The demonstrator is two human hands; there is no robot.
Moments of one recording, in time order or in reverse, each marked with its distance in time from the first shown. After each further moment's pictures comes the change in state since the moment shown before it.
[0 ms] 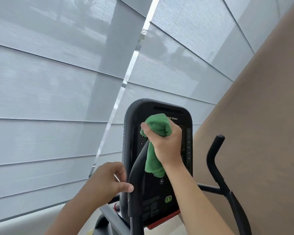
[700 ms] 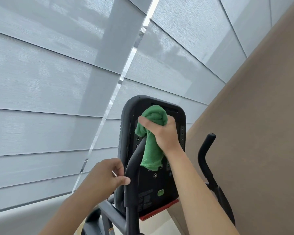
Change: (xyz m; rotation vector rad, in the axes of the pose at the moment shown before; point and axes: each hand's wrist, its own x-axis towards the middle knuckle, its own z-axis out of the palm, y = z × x) left_hand -0.015 0.004 0.010 -0.024 0.042 -0.003; right_hand 0.015 -0.009 -0.005 0.037 -0.212 0.196
